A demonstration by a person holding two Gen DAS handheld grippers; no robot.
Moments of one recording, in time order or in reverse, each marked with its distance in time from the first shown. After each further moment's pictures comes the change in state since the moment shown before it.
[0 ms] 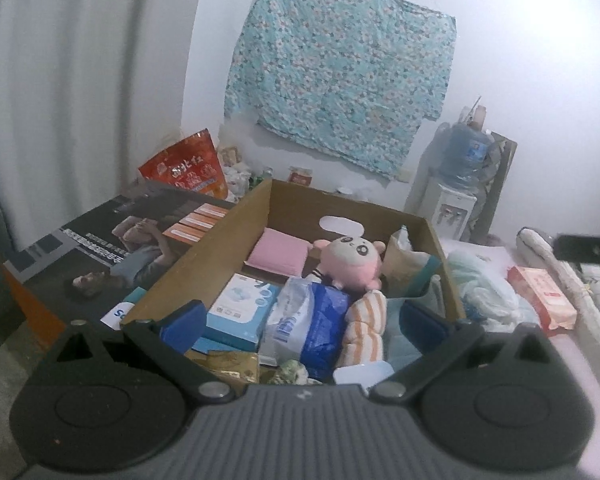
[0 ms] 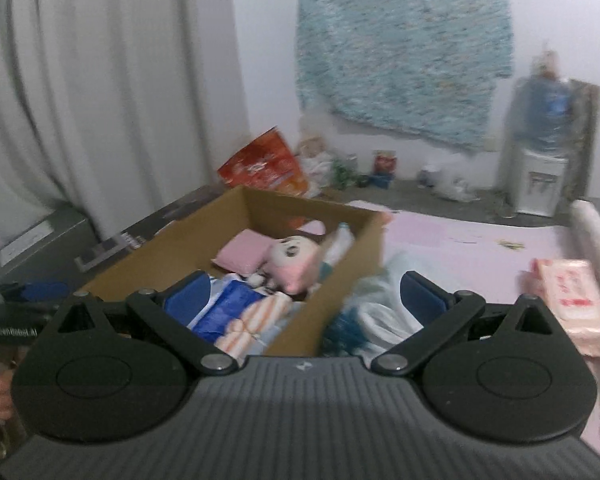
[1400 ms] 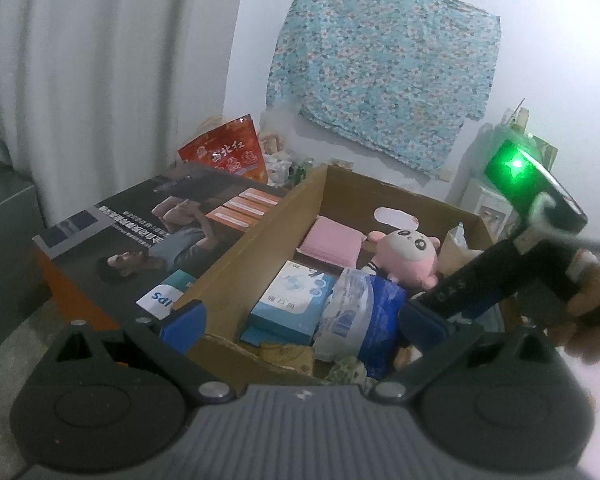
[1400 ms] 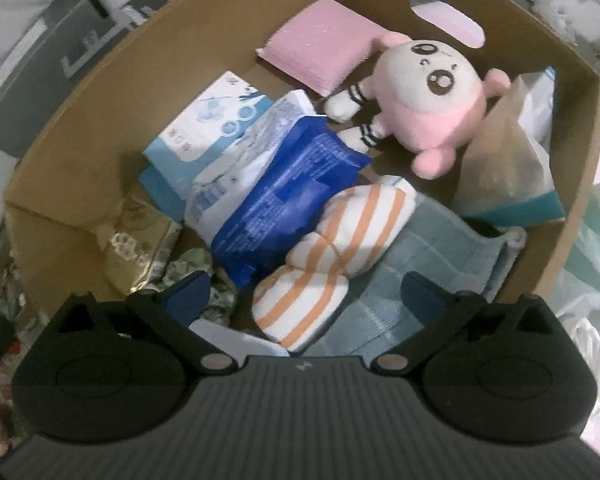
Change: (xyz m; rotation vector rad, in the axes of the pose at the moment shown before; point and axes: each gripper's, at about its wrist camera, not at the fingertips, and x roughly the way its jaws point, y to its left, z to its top) left arm 0.012 0.032 -0.006 -0.068 0.033 0.102; right arm 0.247 0.080 0.010 -0.113 0.810 0.066
